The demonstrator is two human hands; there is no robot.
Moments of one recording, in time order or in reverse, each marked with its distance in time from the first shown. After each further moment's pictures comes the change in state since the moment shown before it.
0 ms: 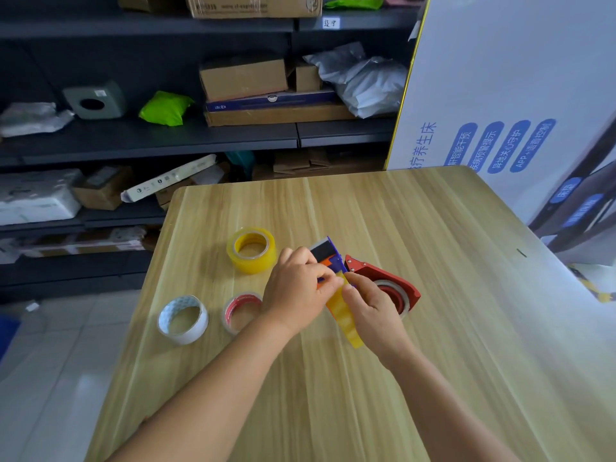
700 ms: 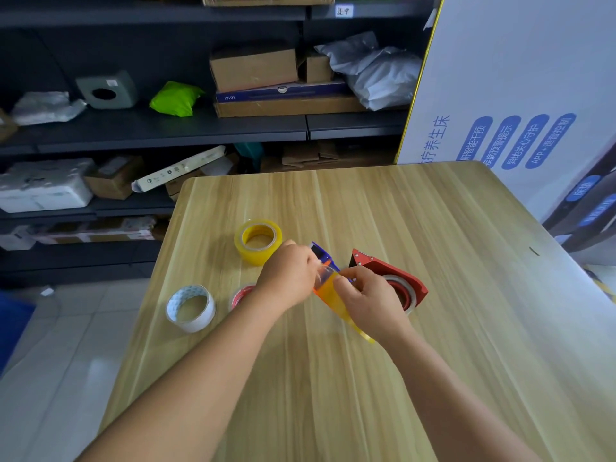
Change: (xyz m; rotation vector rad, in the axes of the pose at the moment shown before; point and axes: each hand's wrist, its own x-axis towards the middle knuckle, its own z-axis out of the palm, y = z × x) left_hand 0.016 -0.008 -0.019 -0.006 -0.244 -0.320; right_hand 0.011 -0.014 0.006 -0.360 -0.002 0.037
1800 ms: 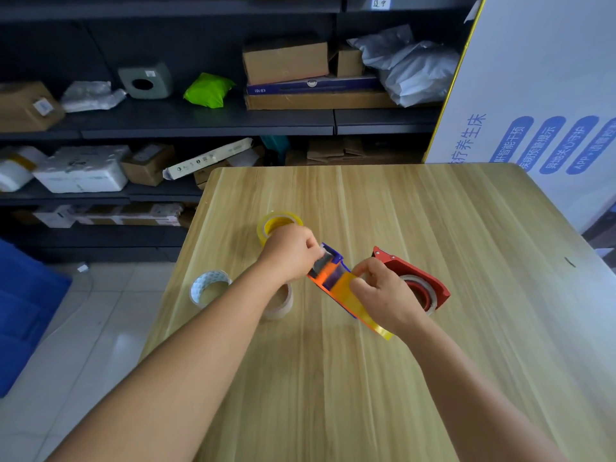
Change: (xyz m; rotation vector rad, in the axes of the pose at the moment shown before) left_hand 0.004 -0.015 -0.026 -0.100 0.008 -0.109; right_hand 0.004 -0.006 -0.004 -0.065 -0.152 -0.058
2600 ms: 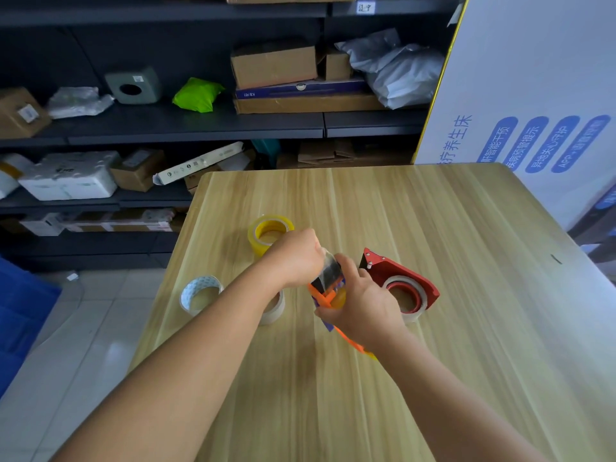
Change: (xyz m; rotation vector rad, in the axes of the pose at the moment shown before) left_hand -0.011 0.028 -0.004 0.034 -0.188 0.002; right_hand -0.001 0.004 0.024 -0.472 0.124 -0.150
